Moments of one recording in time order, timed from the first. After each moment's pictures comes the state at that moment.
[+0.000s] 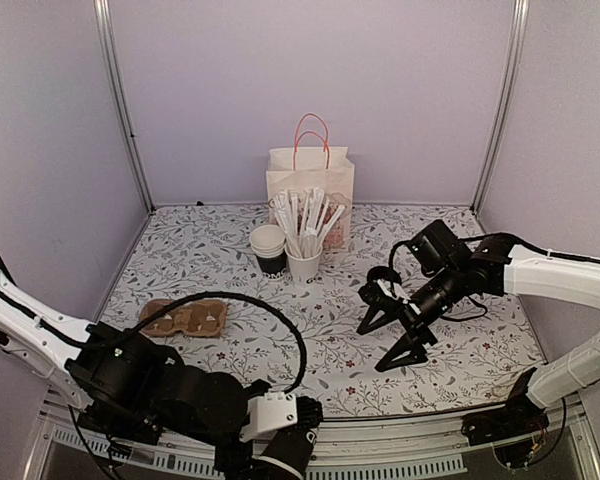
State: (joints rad) left arm -1.72 1.28 0.99 -0.54 -0.12 -0.25; right arm 0.80 1.35 0.95 -0.65 -0.89 -0.64
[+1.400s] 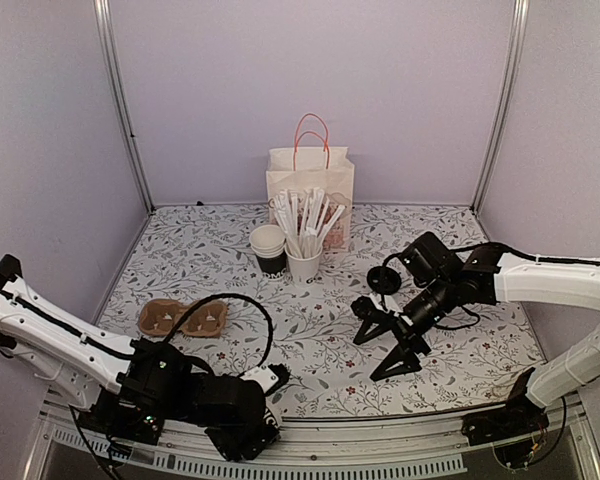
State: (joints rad) left arm -1.63 1.38 0.81 -0.57 -0.25 -0.76; right arm 0.84 1.37 0.89 -0.58 -0.83 -0.63
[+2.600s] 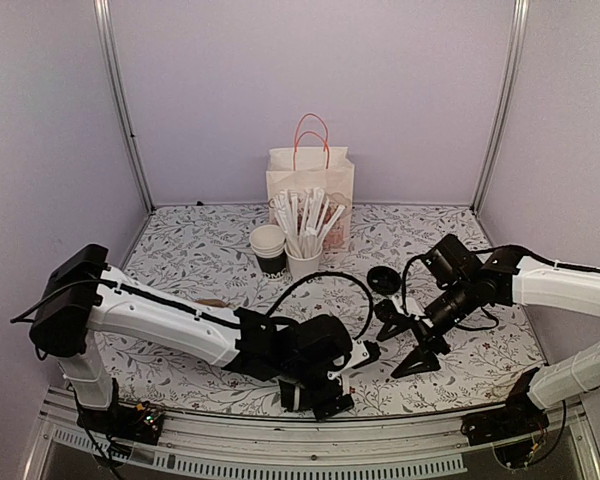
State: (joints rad) left arm -1.37 1.86 1.18 -0.29 -0.05 -0.12; right arm 0.73 1.27 0.83 -0.68 -0.76 -0.74
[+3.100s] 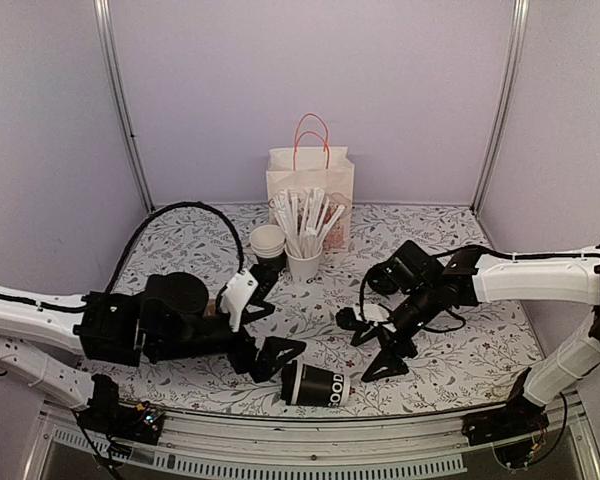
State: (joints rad) left arm -1.37 1.19 0.84 -0.12 -0.25 -0.25; right arm 0.84 1.45 0.90 -0.57 -0.64 -0.64
